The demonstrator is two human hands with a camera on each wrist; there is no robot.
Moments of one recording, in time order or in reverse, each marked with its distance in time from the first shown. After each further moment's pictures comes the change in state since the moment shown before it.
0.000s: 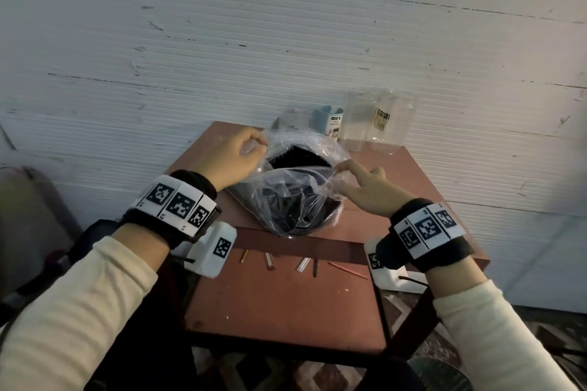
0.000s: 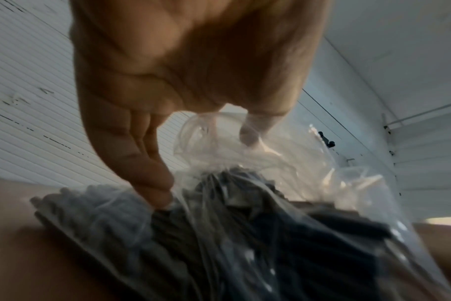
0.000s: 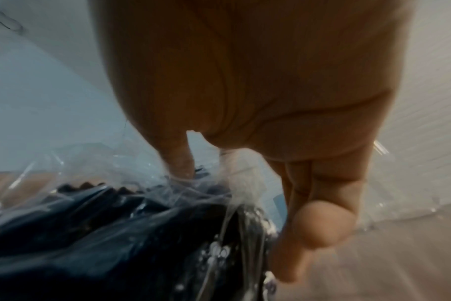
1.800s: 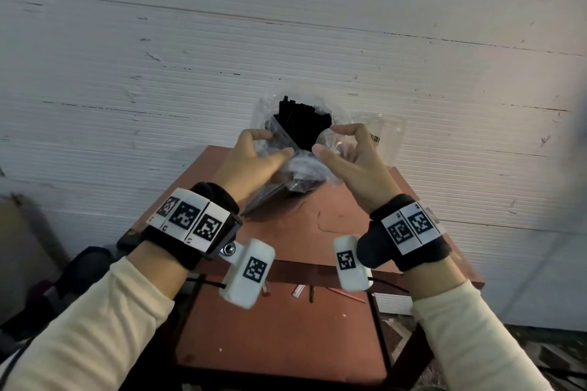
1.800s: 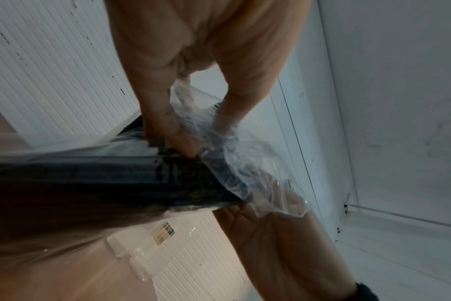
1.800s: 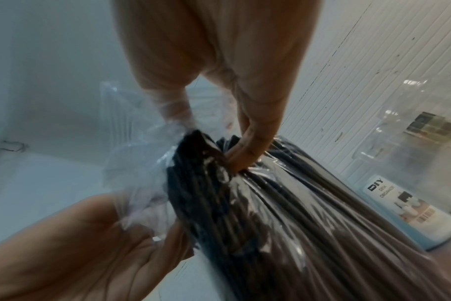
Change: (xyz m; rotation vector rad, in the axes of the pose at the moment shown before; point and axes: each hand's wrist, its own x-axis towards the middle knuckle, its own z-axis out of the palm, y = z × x) left_hand -0.001 0.074 0.002 -0.633 0.096 -0.188; right_hand 0.001 -0.052 -0.024 0.740 0.388 -0.480
